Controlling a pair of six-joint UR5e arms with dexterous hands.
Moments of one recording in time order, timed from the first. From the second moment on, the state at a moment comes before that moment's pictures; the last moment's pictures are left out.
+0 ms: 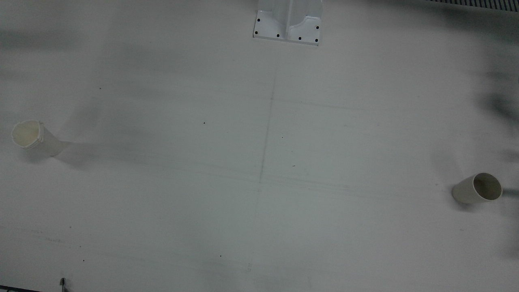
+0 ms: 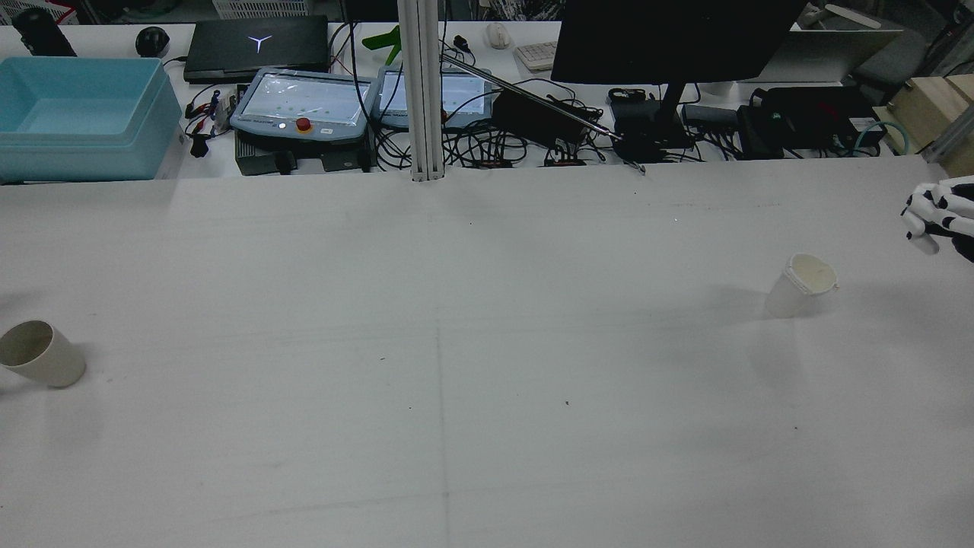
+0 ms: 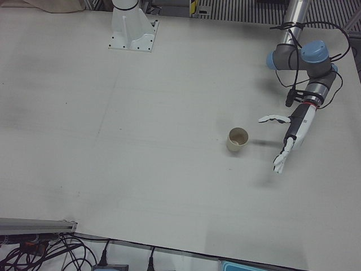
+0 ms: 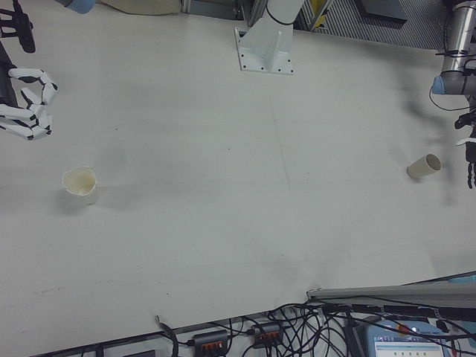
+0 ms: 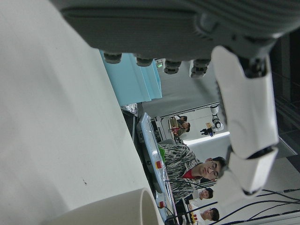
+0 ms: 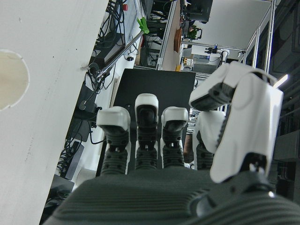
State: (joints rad) left arm -1.08 -1.39 -1.44 -0.51 1.46 0.34; right arm 1.30 -1.81 1.92 -3.18 -1.58 -0.18
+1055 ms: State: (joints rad) left arm -1.01 -1.30 -1.45 -0.66 1.43 0.49; right arm 1.30 -1.83 1.92 -3.18 -1.58 -0.18
